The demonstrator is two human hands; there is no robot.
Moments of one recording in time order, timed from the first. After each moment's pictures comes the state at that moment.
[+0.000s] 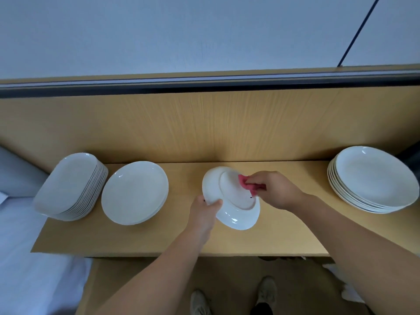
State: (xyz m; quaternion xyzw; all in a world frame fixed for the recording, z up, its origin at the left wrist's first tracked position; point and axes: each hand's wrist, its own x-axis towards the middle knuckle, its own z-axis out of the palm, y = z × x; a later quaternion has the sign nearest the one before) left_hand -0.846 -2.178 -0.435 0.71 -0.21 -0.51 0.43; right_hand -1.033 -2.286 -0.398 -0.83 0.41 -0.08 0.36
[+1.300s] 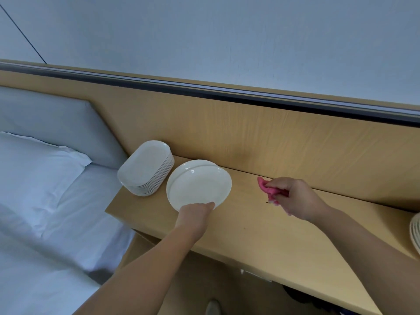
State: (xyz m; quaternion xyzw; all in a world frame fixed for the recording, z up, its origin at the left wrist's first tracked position) left_hand -0.701 -2.105 -0.419 0.82 -0.57 -0.11 -0.06; right_hand -0.922 -2.266 -0.348 -0.80 0.36 -0.10 0.47
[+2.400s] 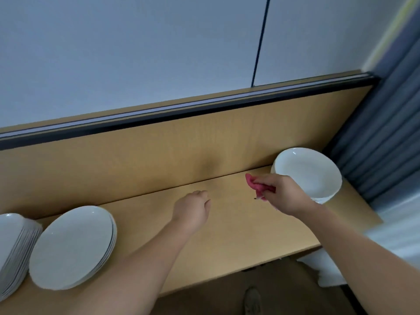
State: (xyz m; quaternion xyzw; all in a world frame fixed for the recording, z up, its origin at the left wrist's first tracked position) left_hand -0.908 -2.275 -0.417 0.66 -0.74 -0.12 0.06; right_hand -1.159 -2.288 -0.351 -0.71 0.56 -0.22 0.37
